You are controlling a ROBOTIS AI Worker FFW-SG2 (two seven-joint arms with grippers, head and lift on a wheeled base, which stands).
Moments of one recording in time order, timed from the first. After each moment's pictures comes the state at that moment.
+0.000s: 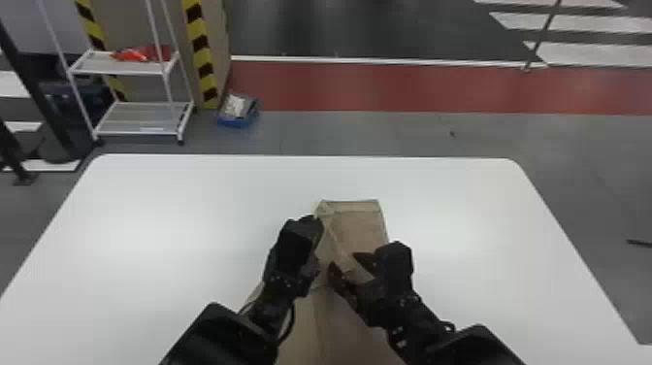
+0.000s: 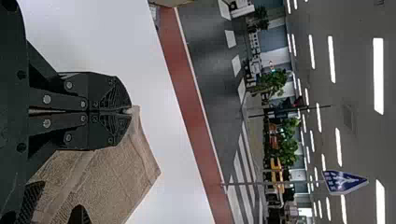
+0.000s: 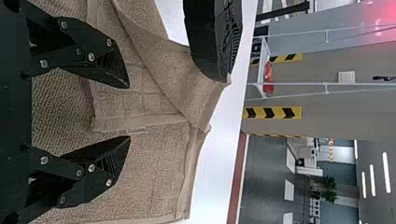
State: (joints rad) left arm 0.00 0.00 -0.40 -1.46 -0.15 0.16 0.10; right arm 0.07 -0.08 0.29 -1.49 -0.01 0.27 0.13
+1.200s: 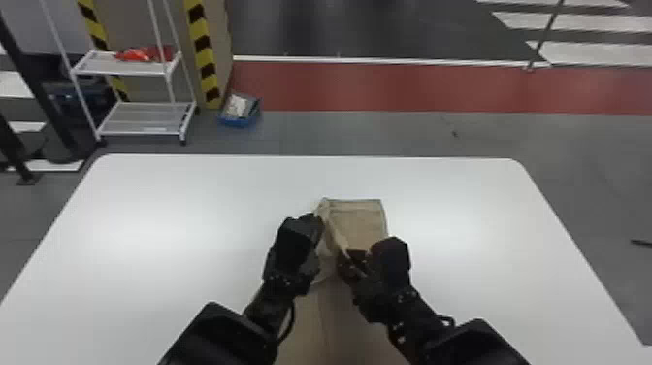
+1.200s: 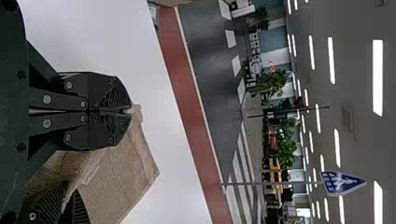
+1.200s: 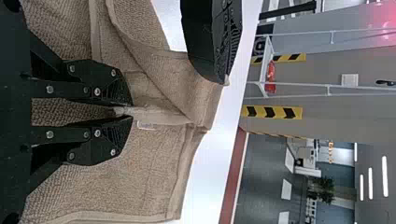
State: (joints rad) left arm 0.02 0.00 -0.39 -1.50 -0.15 0.17 0.09; right arm 0.08 -0.08 0.31 -1.54 0.04 0.30 0.11
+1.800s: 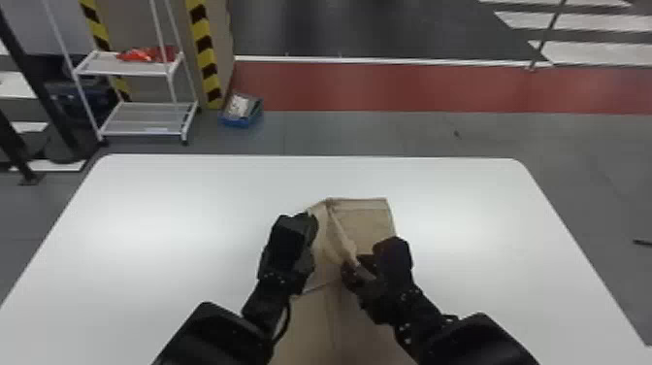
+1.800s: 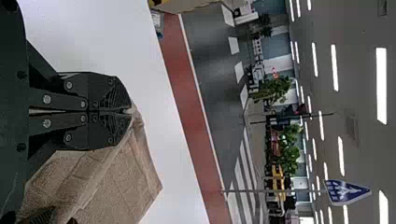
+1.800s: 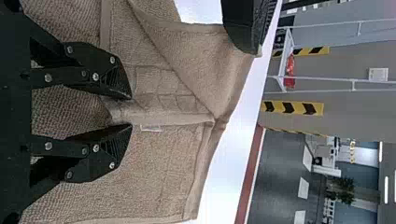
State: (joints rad) left arm 0.03 0.00 -0.37 -1.53 -0.15 0.21 0.08; right arm 0.05 -0.08 0.30 -1.51 0.05 0.39 0.11
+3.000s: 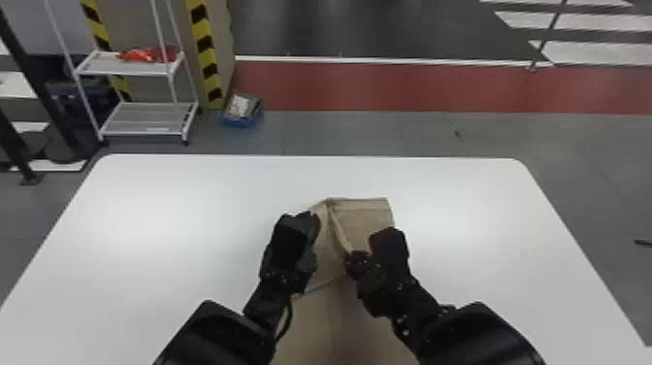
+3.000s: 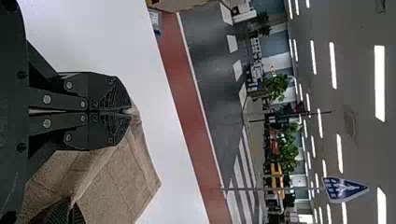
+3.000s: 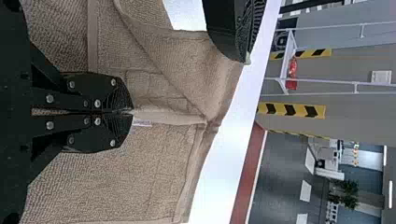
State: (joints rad) left arm 0.03 0.00 -0.37 -1.53 -0.16 0.21 0.08; right arm 0.03 -0.08 0.31 -1.55 0.06 0.46 0.12
